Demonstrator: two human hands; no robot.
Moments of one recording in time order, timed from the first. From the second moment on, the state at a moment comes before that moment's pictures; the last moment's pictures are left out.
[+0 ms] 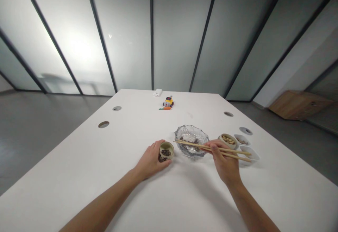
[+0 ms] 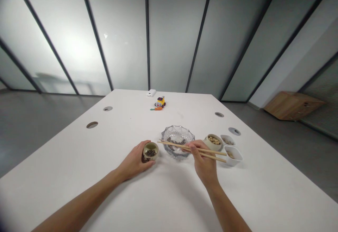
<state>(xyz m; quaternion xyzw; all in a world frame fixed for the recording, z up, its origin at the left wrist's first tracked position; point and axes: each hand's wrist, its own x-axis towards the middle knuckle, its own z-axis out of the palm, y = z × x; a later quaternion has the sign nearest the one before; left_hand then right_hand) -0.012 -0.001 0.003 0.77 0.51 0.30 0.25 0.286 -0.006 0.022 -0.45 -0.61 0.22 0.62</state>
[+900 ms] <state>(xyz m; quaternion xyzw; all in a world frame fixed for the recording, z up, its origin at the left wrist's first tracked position) -0.014 0.000 0.000 0.77 0.50 0.30 0.25 0.287 0.000 0.017 -0.41 -0.75 0.03 0.52</state>
